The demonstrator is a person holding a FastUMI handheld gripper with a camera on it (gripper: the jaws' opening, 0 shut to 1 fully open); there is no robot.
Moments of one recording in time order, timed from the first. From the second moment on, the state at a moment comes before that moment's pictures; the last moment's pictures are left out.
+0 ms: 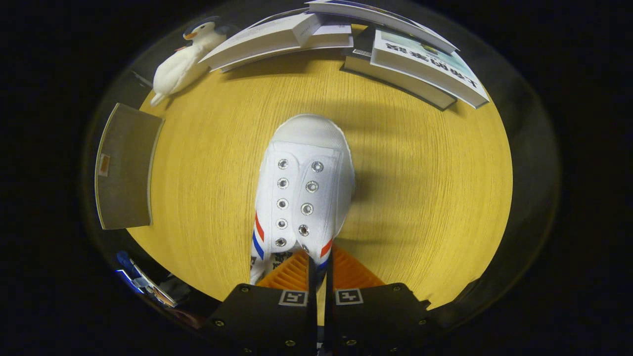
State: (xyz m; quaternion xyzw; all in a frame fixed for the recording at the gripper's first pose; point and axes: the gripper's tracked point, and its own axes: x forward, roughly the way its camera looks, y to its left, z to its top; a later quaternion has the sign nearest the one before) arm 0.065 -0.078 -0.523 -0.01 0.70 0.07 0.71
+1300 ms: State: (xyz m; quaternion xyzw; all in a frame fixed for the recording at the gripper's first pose) arm 0.082 0.059 -0.367 -0.04 0.66 0.18 0.72
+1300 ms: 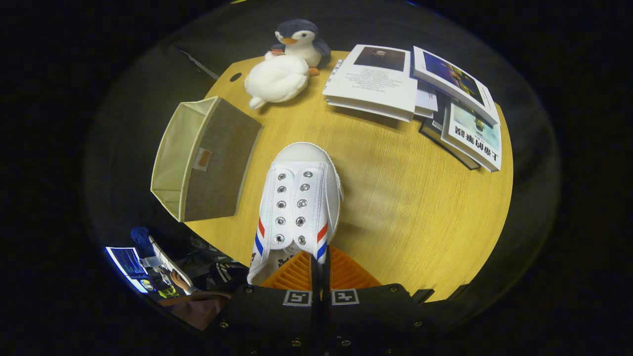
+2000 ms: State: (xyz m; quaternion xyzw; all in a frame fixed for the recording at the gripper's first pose) arm 0.122 0.203 -0.277 -0.05 0.61 0.24 0.76
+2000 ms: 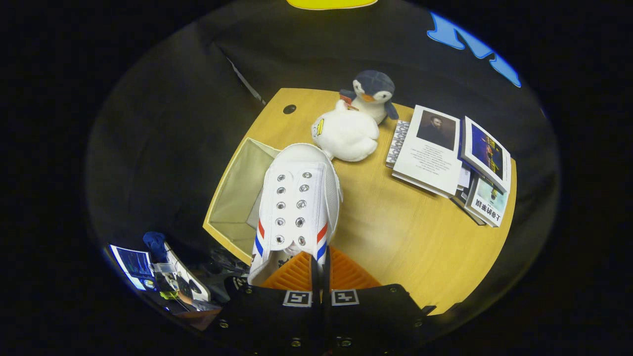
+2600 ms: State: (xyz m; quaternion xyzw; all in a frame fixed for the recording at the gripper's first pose) arm 0.125 0.297 -0.299 -0.09 0.61 0.25 0.74
